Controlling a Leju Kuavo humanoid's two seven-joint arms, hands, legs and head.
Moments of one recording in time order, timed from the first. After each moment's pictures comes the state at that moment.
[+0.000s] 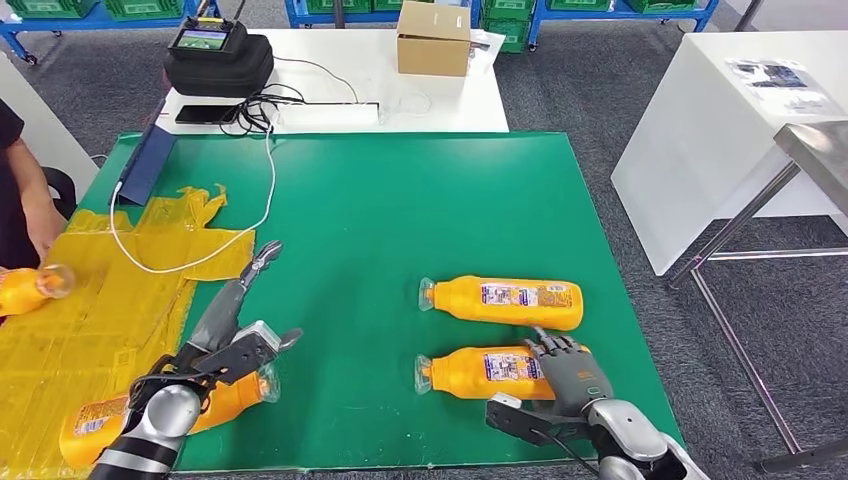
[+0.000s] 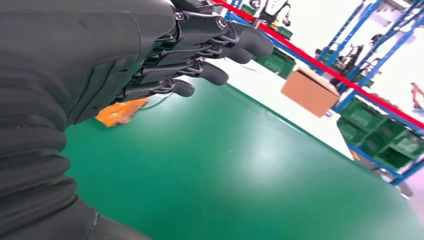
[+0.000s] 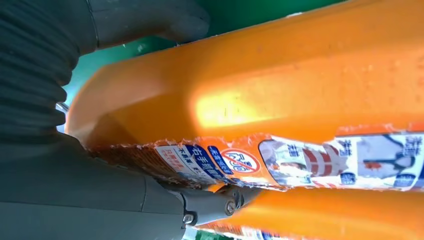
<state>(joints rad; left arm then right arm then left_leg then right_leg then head) -0.24 0.08 -0.22 -1.24 -0.67 -0.04 -0.47 0.13 -0.47 0.43 -1.40 0.95 0.18 0.22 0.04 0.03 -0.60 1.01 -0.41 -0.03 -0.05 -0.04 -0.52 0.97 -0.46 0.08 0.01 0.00</state>
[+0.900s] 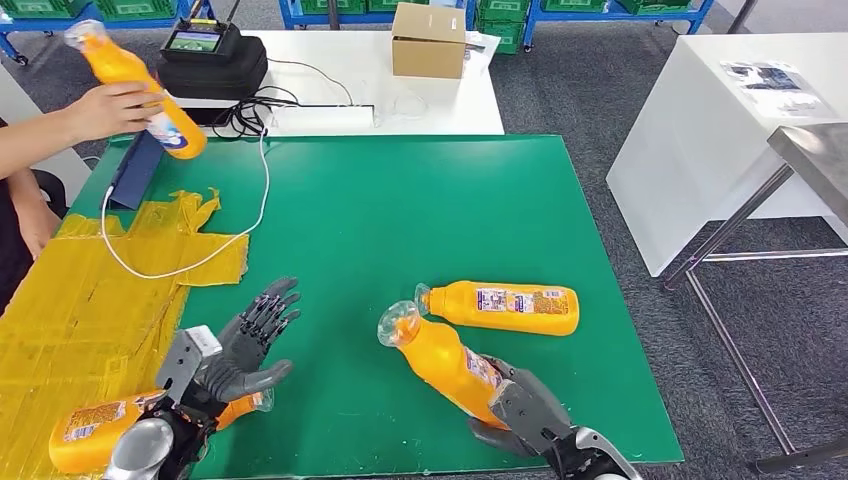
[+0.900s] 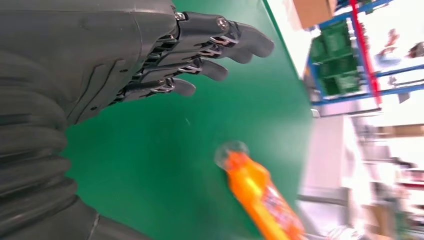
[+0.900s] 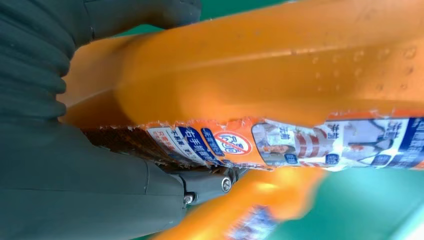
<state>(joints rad) -0.06 0.08 -0.18 -1.39 -0.03 -0.43 -0.32 0.22 -0.32 0.38 -1.58 0.26 0.01 -0.03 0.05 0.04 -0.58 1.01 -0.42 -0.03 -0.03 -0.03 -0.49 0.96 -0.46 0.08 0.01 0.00</state>
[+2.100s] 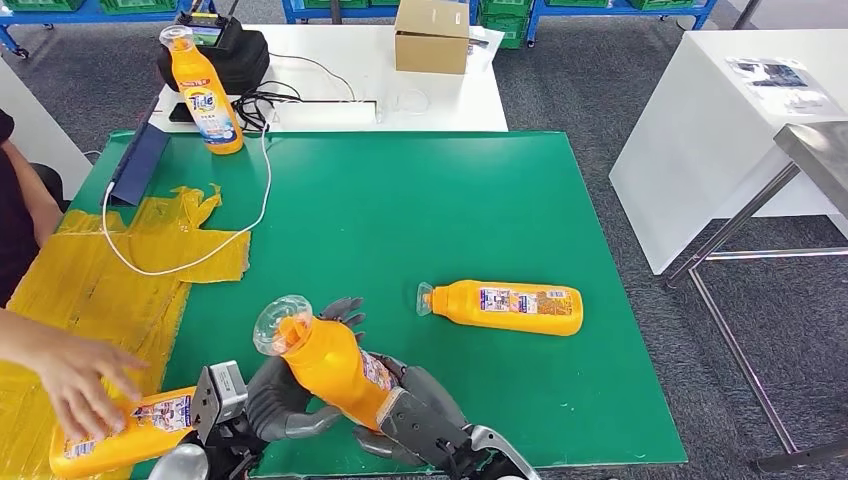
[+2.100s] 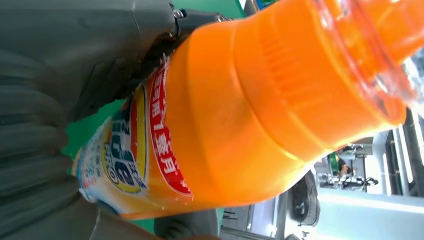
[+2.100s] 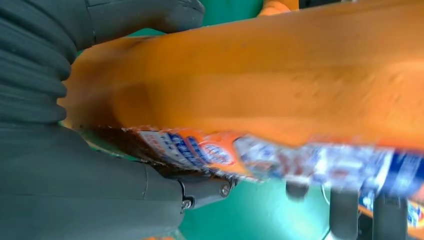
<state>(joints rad) 0.00 0.02 -0.38 -1.57 0.04 -0.49 -0.30 0.10 -0.03 0.60 -1.53 0.38 0.06 0.00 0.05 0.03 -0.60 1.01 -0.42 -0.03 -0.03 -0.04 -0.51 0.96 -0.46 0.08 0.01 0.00</state>
